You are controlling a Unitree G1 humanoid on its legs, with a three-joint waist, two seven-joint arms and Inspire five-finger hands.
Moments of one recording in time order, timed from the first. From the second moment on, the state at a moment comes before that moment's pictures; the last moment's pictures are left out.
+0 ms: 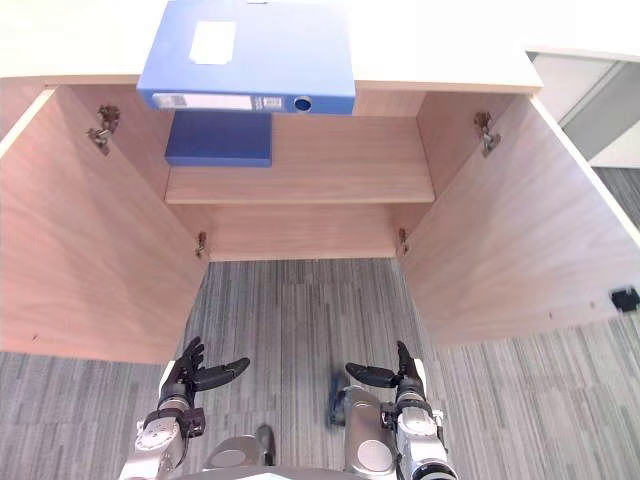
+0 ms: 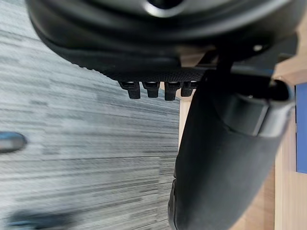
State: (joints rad) left arm 0.13 0.13 0.06 0.68 -0.15 -0.12 0.09; right arm 0.04 -0.10 -0.06 0.81 0.01 -0.06 -0.14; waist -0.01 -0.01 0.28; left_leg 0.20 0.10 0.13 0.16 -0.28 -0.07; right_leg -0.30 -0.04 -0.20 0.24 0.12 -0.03
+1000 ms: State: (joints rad) left arm 0.45 0.12 0.15 -0.29 0.17 -0.20 0.21; right arm 0.12 -0.11 -0.15 0.78 0.00 -0.08 -0.15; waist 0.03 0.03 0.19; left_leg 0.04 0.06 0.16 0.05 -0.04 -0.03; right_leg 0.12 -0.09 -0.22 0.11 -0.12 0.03
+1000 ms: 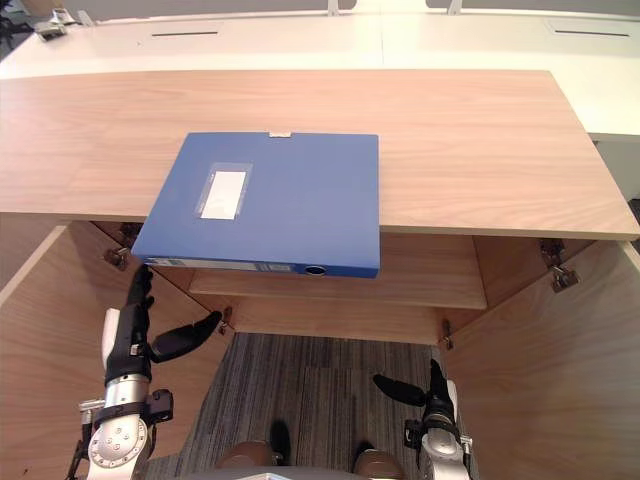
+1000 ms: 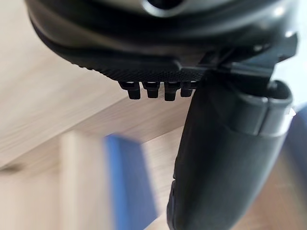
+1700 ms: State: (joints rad) left arm 0.41 0.46 0.04 -0.50 0.73 -0.28 0.32; right arm 0.20 -0.15 -0.01 0.86 -0.04 -0.11 -0.15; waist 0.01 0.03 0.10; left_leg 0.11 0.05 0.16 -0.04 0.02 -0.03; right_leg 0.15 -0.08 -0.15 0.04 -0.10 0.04
